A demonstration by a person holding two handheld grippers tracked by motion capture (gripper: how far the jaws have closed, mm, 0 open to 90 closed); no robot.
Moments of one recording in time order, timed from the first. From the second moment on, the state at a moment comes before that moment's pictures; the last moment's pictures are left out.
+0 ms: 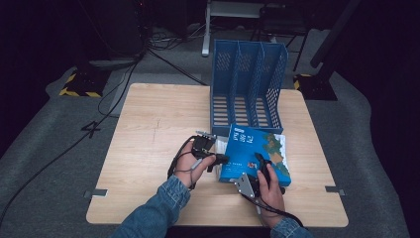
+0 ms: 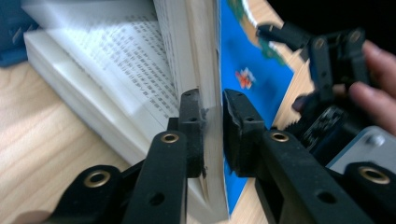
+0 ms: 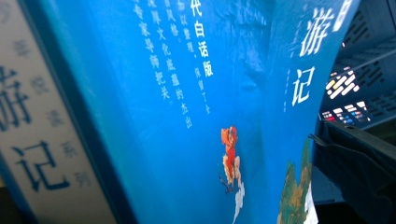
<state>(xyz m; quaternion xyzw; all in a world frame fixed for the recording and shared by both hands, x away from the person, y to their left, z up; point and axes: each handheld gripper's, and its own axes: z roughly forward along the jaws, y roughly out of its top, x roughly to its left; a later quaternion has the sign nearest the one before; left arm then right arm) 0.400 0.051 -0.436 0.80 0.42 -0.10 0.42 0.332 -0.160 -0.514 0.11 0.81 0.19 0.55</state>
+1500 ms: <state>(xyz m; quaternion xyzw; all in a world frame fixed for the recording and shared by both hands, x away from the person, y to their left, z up) 0.394 0.075 -0.448 0.78 0.44 -0.11 0.43 0.337 -0.144 -0.516 0.04 0.84 0.16 0.51</state>
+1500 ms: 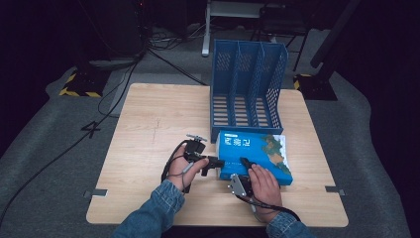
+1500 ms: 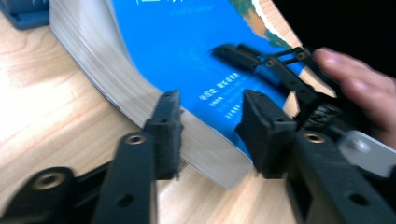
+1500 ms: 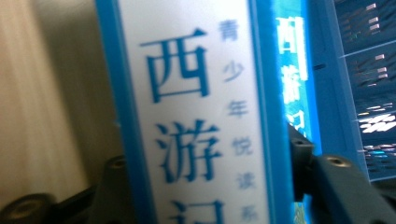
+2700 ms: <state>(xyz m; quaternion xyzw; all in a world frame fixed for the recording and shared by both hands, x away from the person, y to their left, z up) 0.407 0.276 -0.496 0.73 0.57 0.12 0.36 0.302 -0.132 -0.408 0.09 0.88 0.34 0.31</state>
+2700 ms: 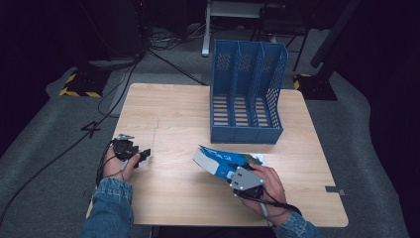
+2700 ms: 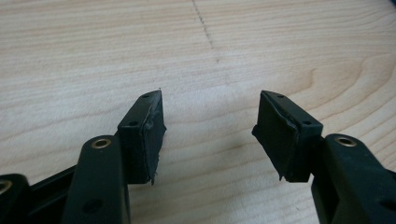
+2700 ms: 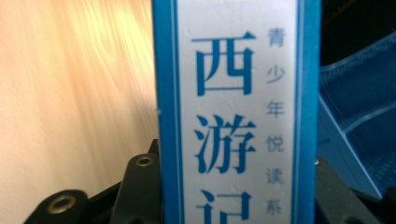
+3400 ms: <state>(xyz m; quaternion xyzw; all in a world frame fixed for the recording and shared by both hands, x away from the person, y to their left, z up) 0.409 0.274 -0.504 0.74 0.54 0.16 0.38 0.347 -0.228 -0.370 0.25 0.75 0.60 0.11</state>
